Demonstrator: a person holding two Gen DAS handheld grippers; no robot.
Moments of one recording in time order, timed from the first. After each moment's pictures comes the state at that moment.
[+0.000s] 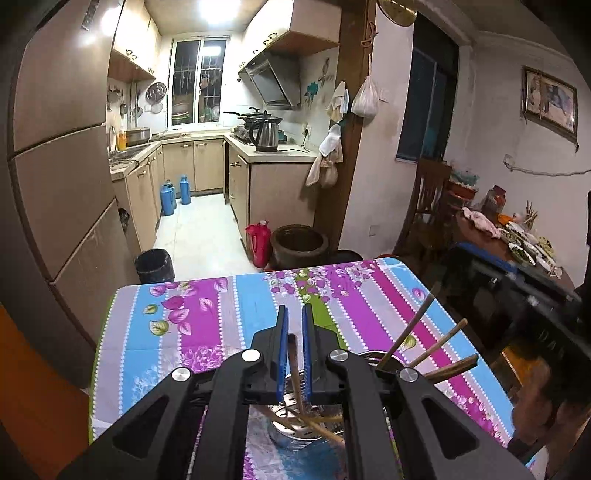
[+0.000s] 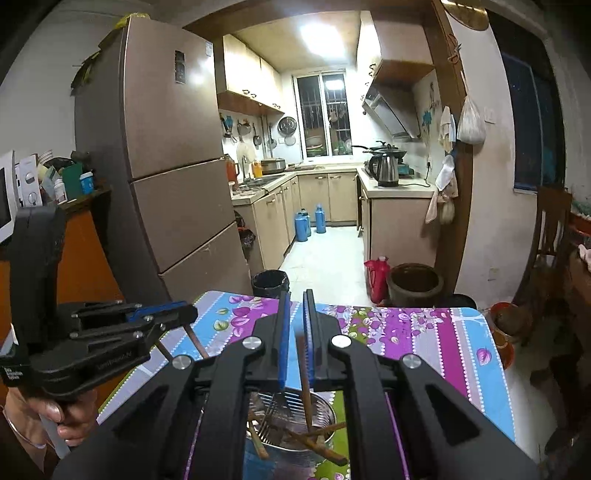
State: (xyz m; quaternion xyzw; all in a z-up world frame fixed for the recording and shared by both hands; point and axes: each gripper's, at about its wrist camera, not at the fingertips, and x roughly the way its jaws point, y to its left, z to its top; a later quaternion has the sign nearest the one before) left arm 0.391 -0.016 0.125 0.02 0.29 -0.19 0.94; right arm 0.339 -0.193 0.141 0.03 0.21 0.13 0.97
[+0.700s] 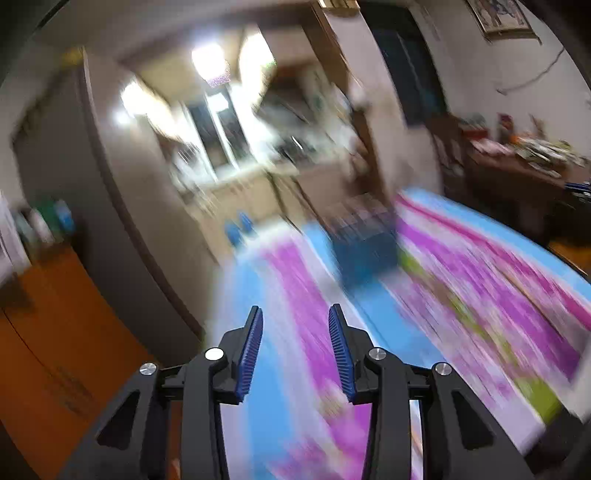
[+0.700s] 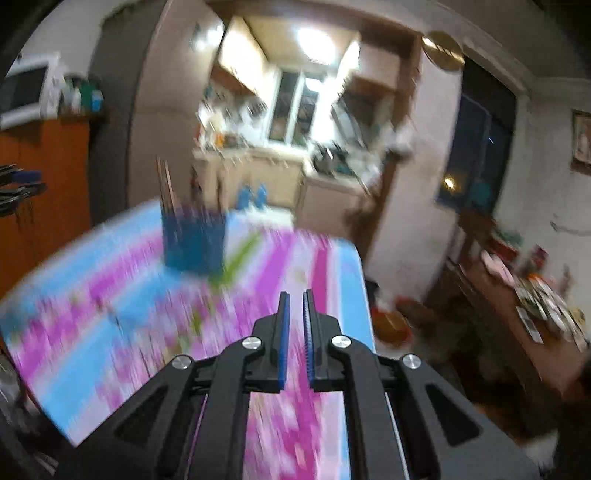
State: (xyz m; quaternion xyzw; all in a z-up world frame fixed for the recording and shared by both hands) left arm 0.073 0.046 0.040 0.19 0.24 -0.10 0.95; right arm 0.027 -0.320 0.024 -0.10 0.25 -0.01 0.96
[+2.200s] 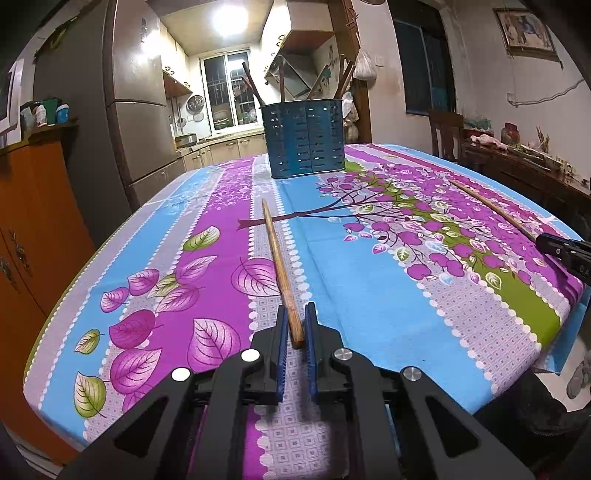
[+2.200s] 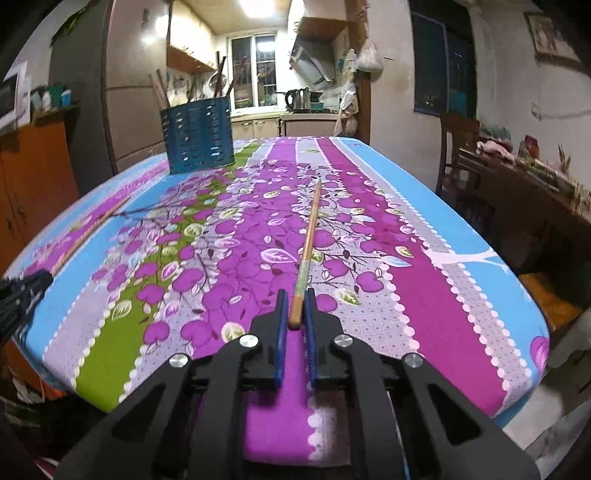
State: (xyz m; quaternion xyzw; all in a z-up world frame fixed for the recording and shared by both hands) left arm 0.005 -0.005 -0.139 0.10 0.26 -0.08 0.96; right arm -0.017 -0.278 -0.130 0.03 0.28 -0.02 0.96
